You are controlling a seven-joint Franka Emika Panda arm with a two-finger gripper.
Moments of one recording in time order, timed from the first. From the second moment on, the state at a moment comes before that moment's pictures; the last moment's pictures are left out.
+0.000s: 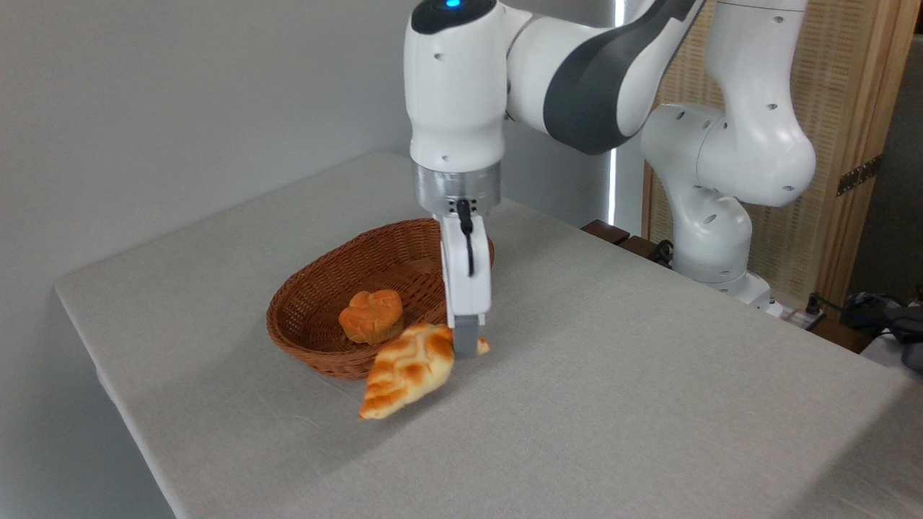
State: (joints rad) arm -0.04 -0.24 0.08 -2.25 -0.11 2.05 1.46
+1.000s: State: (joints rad) arm -0.05 -0.27 -0.19 -2.21 -0.20 1.92 1.36
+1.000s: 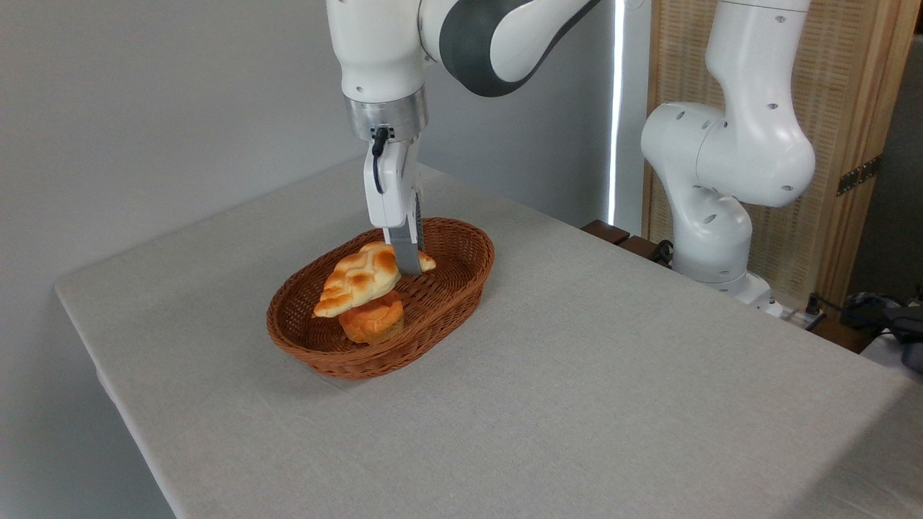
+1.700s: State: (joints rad) arm -0.05 -0.27 -0.20 -2.21 -0.20 1.89 1.35
